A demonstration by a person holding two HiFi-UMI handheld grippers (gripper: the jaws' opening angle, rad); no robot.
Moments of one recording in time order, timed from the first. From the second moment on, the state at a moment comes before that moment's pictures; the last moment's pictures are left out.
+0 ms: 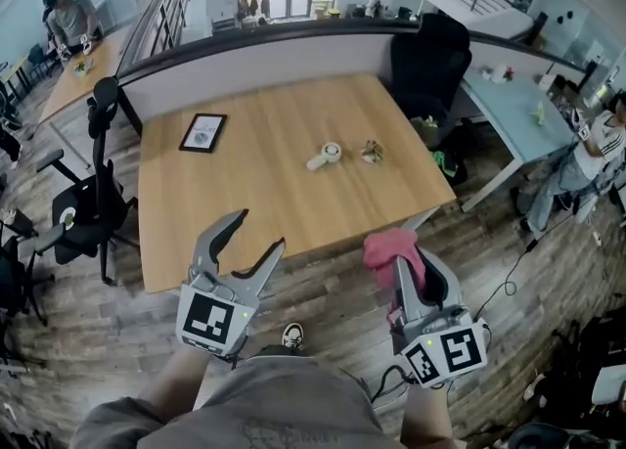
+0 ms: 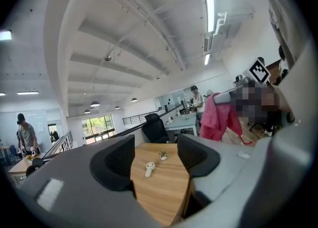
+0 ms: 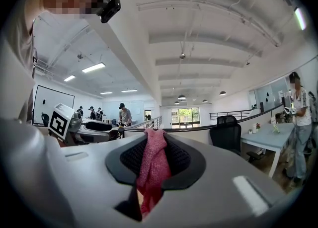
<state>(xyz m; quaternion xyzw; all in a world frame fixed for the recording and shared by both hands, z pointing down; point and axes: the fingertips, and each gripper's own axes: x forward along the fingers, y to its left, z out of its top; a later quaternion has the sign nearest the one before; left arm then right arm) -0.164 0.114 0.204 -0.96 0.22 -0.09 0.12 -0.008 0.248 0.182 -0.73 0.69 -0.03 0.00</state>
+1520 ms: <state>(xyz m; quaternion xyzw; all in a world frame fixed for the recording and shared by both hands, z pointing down) 0.048 -0.139 0.264 -0.91 0.37 -0.17 0.07 0.224 -0.099 0.248 -0.56 0.82 -0.09 -0.05</state>
